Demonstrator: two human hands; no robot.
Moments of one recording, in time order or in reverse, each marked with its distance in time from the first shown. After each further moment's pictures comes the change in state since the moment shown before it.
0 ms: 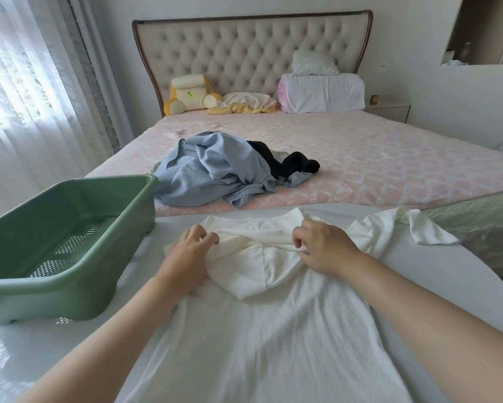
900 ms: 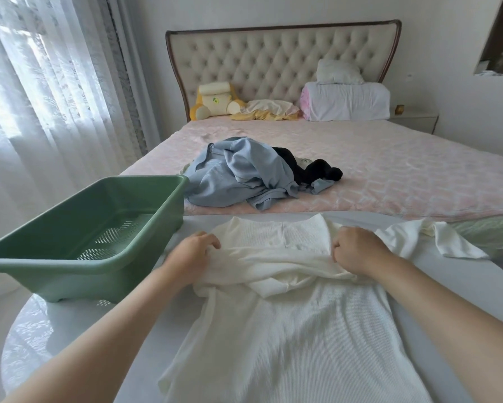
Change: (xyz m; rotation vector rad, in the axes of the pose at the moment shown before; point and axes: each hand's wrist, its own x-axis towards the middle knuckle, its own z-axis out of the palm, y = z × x) left_hand -0.018 -0.037 -0.025 -0.177 -0.020 -0.208; right_hand -0.003 -0.001 -0.019 -0.036 -0.075 0.195
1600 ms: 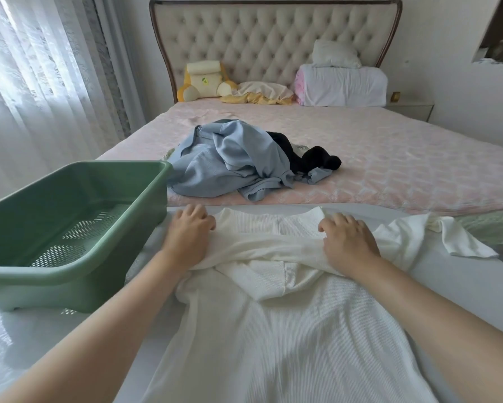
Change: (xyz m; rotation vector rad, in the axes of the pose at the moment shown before) left_hand 0.062 -0.009 0.035 0.377 0.223 0.208; right_hand 0.038 0.007 0.049 -0.296 0.228 -0.040
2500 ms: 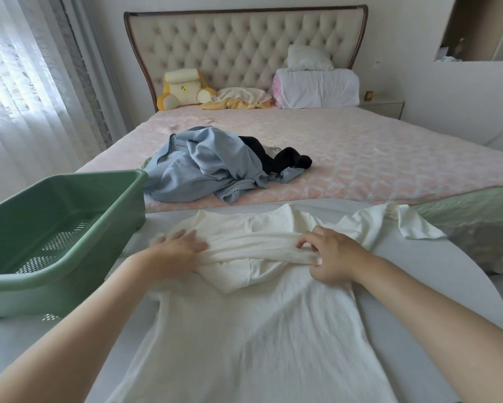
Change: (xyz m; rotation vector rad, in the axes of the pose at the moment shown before) left_hand -0.018 0.040 -0.047 0.028 -0.739 0.012; right_hand -0.054 0.036 -0.031 0.423 -0.329 -0.075
